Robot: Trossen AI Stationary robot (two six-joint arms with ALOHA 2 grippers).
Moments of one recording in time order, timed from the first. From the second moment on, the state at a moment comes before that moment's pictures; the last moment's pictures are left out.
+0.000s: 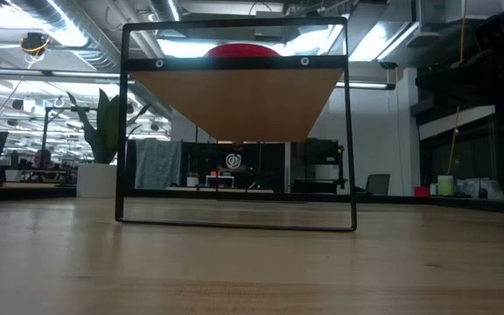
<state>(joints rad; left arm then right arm) -0.69 1.77 1.75 -1.48 -0.09 -0.38 0.08 0.06 0.01 0.04 0.10 -0.17</state>
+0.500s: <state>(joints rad) -0.70 1.76 1.52 -1.36 -0.08 -0.36 0.08 0.06 0.01 0.04 0.10 -0.17</state>
